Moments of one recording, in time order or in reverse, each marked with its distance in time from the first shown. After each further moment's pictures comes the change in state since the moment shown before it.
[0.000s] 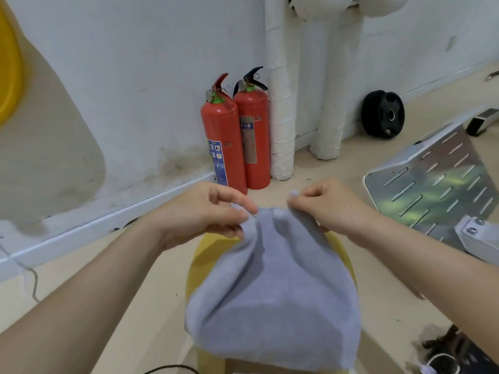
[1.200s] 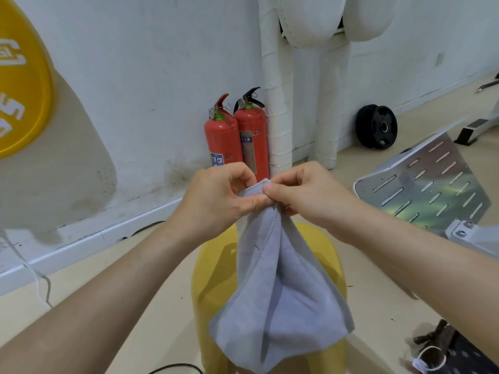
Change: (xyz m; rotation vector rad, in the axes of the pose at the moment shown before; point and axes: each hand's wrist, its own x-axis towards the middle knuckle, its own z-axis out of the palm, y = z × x) left_hand -0.021 0.038 0.041 0.597 0.564 0.475; right_hand -0.050 -0.064 -0.011 0.250 -0.054 -0.202
